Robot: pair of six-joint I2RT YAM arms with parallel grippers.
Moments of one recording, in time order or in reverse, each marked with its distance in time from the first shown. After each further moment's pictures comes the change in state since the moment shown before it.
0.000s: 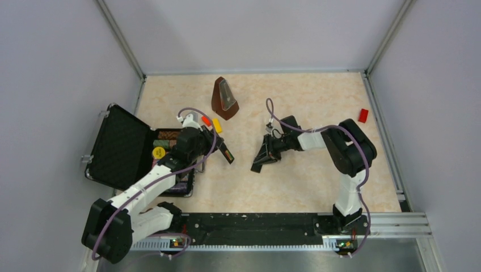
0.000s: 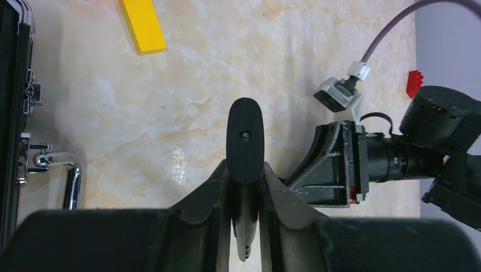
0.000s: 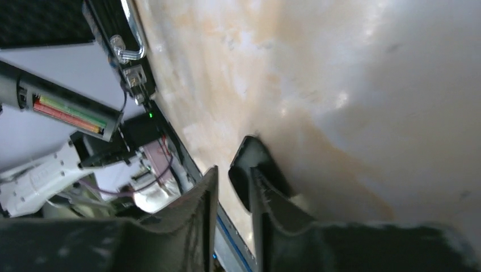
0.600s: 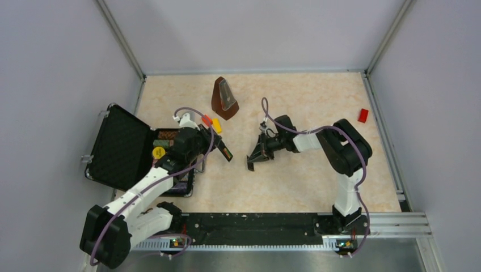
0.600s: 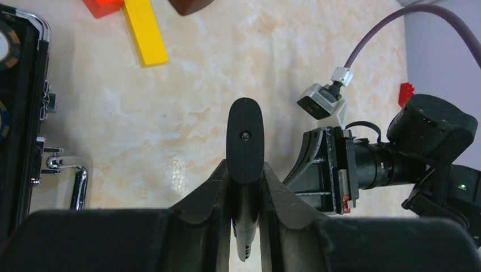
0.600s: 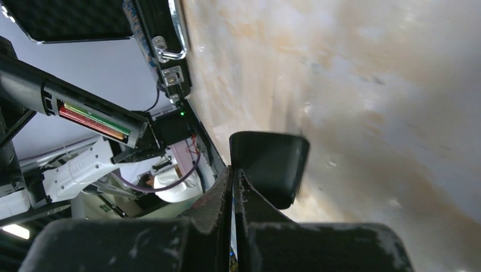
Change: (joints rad) left arm 0.003 -0.066 0.010 -0.020 -0.042 0.000; right arm 0.070 0.003 0.043 0.114 -0.032 0.138
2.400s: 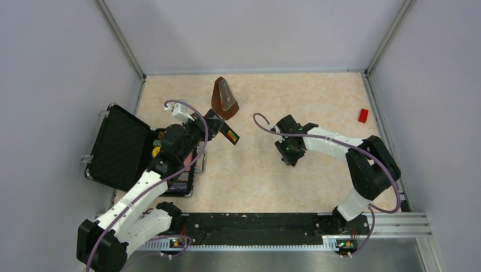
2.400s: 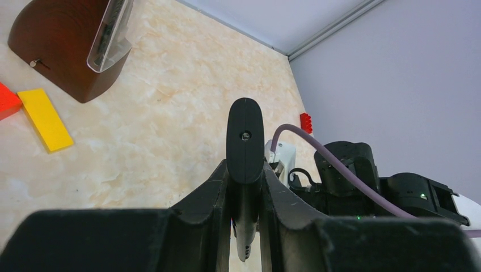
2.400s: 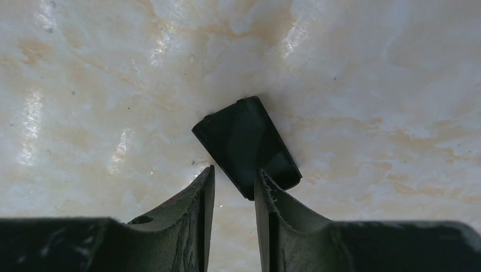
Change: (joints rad) left arm -0.006 -0.090 0.066 0.169 0.098 -0.013; right arm 0.042 -0.328 0.040 -0.830 0.930 -0.848
